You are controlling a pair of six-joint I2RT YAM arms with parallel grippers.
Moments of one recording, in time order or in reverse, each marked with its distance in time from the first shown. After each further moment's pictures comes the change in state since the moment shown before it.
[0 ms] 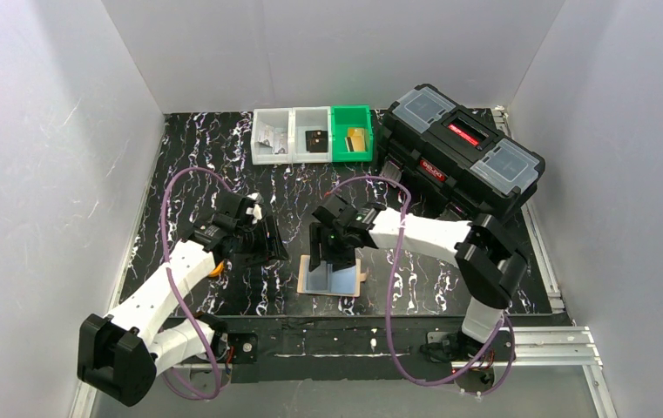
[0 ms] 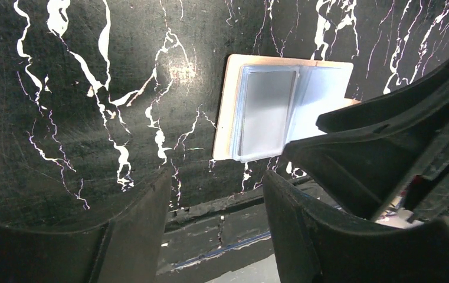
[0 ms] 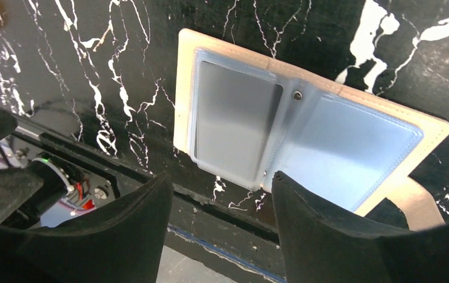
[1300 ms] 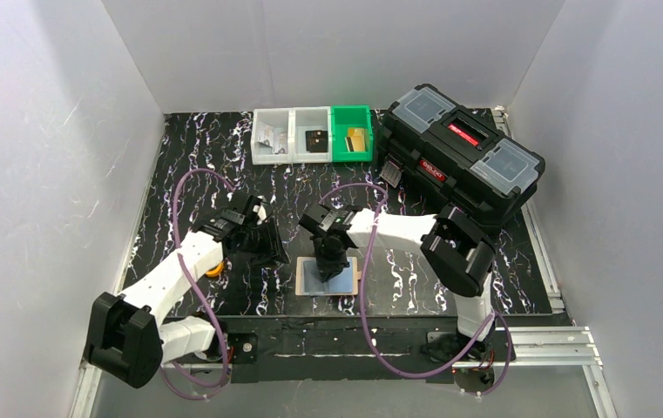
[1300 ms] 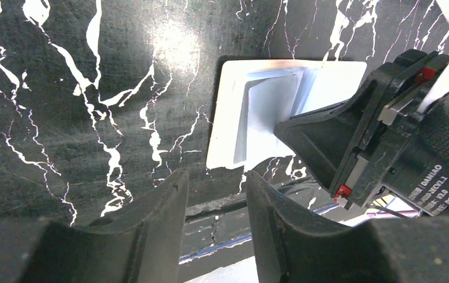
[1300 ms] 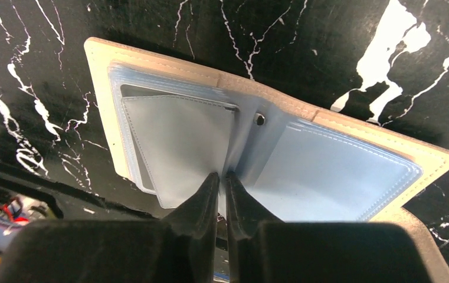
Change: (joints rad) left arm 0.000 0.099 0.000 0.020 0.029 -0.038; right arm 0.057 0.220 0.150 -0.144 0.050 -0.083
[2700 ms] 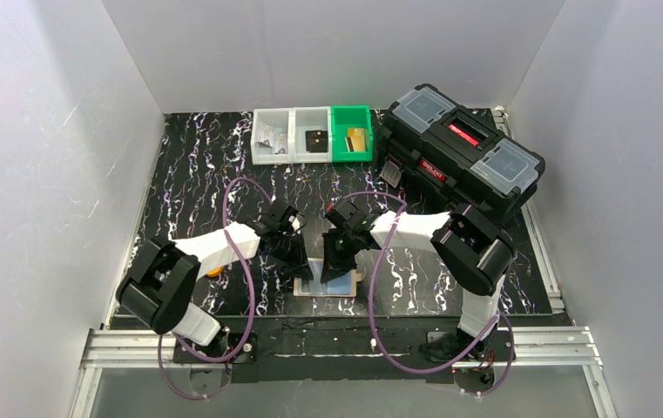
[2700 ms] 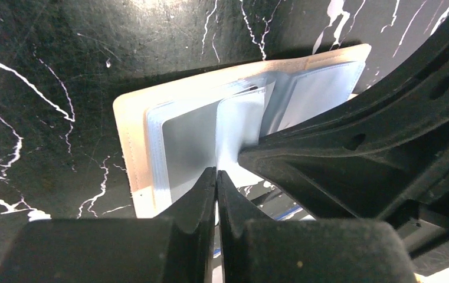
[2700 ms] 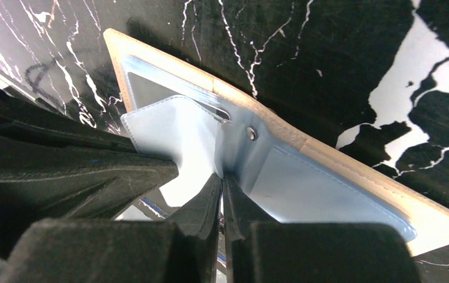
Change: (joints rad) left arm -0.177 0.334 -0.032 0.292 0.145 -0.114; right arm -0.141 -0.093 -0.283 0.375 -0.341 0.007
